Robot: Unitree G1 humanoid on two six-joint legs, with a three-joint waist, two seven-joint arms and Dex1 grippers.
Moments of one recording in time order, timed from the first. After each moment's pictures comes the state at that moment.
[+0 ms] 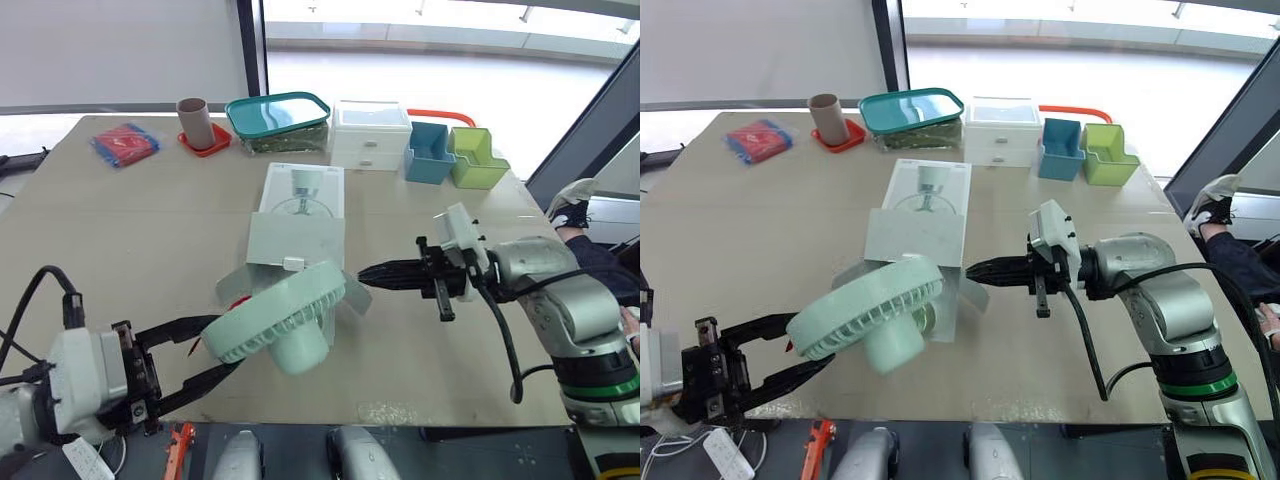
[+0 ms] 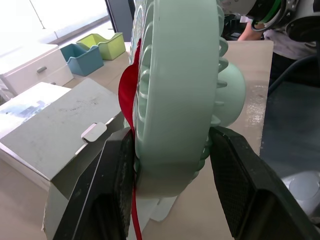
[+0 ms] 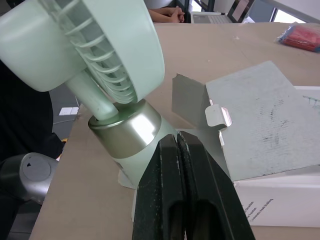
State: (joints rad) left arm 0.62 0.93 0.57 -0.92 -0.93 0.12 -0.77; right arm -0.52 -0.74 0.04 -0.19 0.56 0.45 1.29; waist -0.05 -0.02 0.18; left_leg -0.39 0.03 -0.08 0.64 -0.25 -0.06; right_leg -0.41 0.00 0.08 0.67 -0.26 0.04
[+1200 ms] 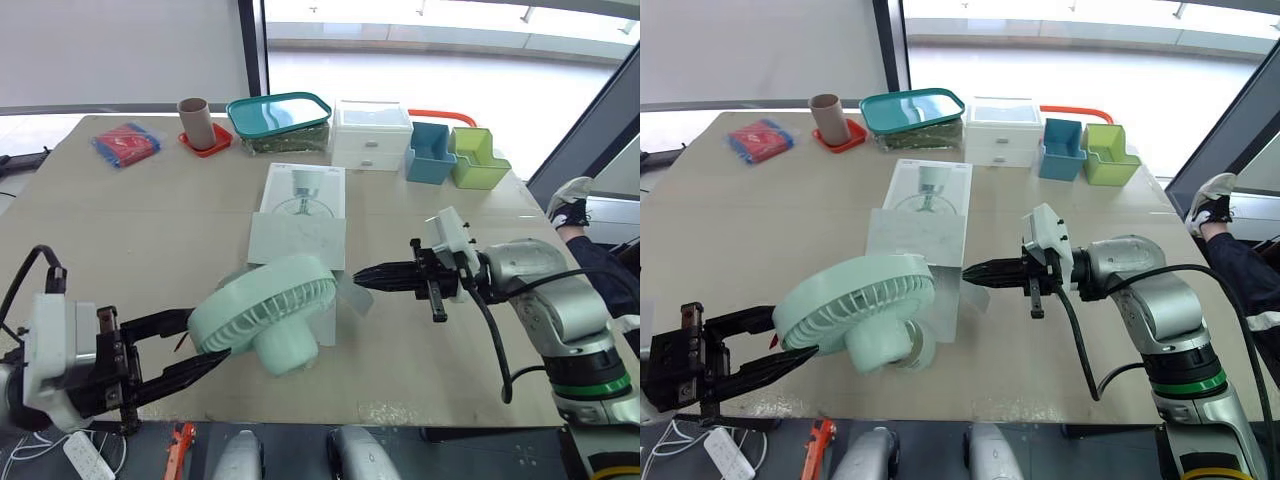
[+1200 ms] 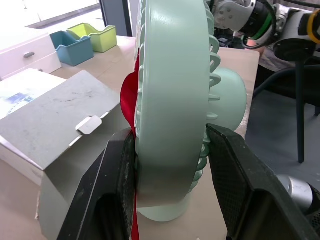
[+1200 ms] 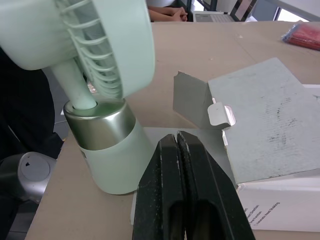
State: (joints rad) left arm 0.46 0.90 0.70 -0.88 -1.08 0.41 -0.87; right arm -0.52 -0.72 0.06 -0.19 0.54 0.43 1.28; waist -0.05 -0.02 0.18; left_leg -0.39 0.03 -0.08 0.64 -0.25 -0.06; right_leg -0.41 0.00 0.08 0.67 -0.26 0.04
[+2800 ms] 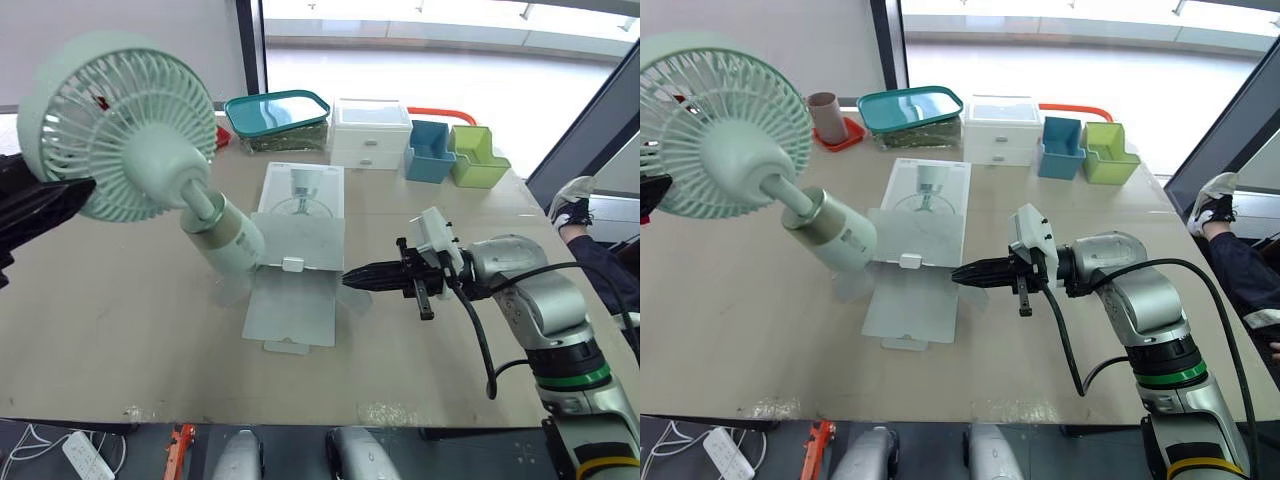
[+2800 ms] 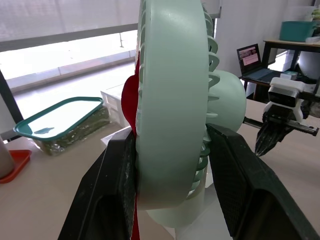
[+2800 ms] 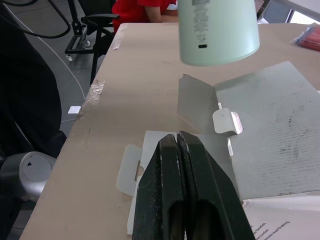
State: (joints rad) left arm 0.09 1.09 1.06 -0.48 -1.39 0.75 -0.70; right arm -0.57 -0.67 0.11 -0.14 0.51 0.41 1.31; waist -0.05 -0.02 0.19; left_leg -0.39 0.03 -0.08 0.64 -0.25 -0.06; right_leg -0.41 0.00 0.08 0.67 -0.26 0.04
